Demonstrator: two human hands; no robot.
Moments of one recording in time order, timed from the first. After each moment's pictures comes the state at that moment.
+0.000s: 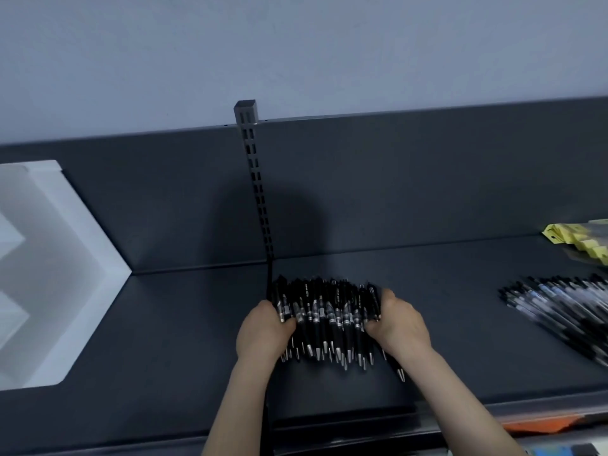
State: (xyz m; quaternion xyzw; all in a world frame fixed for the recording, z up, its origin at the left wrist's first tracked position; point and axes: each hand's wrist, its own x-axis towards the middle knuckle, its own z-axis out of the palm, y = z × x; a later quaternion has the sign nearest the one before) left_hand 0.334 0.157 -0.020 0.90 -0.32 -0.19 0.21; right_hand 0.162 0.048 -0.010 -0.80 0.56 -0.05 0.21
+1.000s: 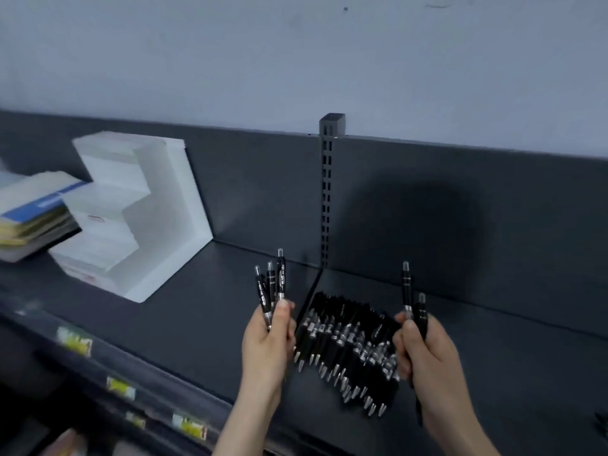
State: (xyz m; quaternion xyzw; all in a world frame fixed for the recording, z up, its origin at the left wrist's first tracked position) left_hand 0.270 0.179 0.014 0.65 -0.07 -0.10 0.75; right_hand 0.145 0.048 0.031 -0.64 0.30 -0.30 0.64
